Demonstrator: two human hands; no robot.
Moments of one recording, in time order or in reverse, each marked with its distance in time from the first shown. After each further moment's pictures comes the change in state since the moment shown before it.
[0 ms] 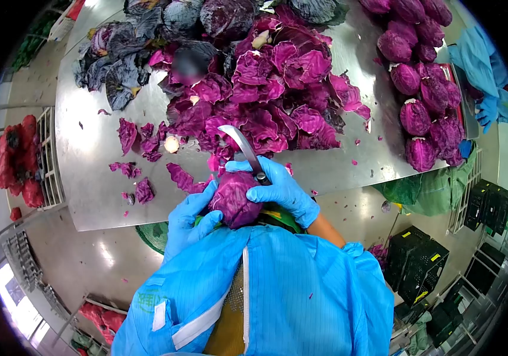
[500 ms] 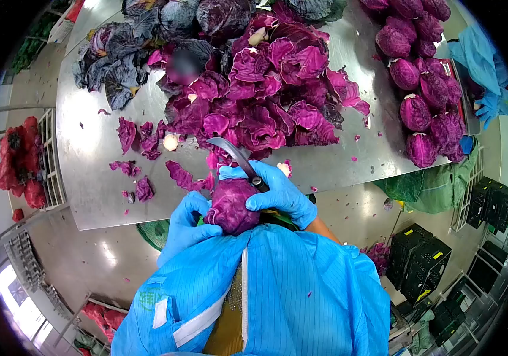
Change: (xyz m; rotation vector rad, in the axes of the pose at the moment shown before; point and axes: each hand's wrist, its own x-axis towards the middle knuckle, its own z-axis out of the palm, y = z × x) left_hand -0.007 -0.012 0.007 -0.594 -0.072 -0.072; right_hand -0.005 0.006 0.004 -0.067 -0.083 -0.075
